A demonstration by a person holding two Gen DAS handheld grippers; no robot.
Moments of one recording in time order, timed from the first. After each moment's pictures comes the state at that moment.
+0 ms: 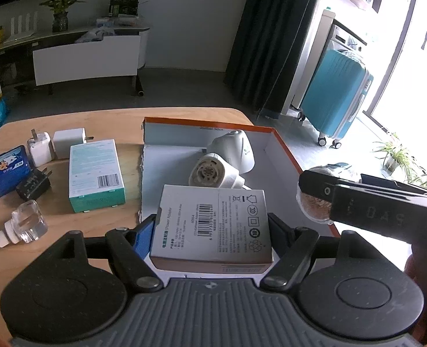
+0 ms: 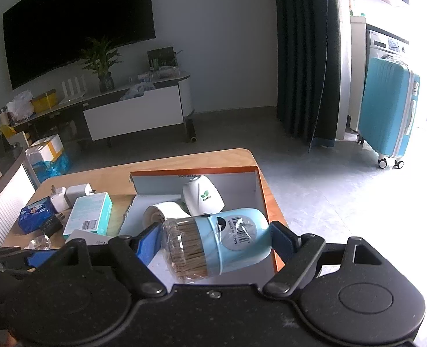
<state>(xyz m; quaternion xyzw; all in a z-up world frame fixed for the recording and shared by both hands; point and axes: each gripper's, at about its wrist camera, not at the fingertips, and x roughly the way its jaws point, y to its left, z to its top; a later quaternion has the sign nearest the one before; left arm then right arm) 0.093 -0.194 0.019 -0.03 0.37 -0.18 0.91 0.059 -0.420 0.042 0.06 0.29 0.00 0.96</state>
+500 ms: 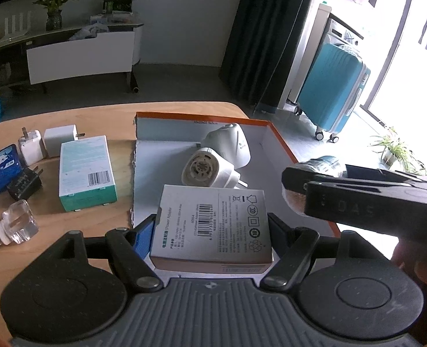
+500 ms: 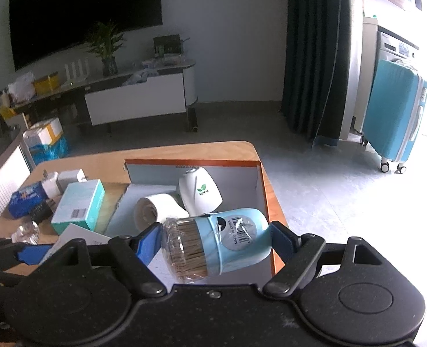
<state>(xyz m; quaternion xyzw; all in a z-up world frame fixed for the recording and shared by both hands) 0.098 -0.202 0.013 -0.03 0.38 -0.19 0.91 0.084 -0.417 0.029 0.02 0.31 0.01 0.95</state>
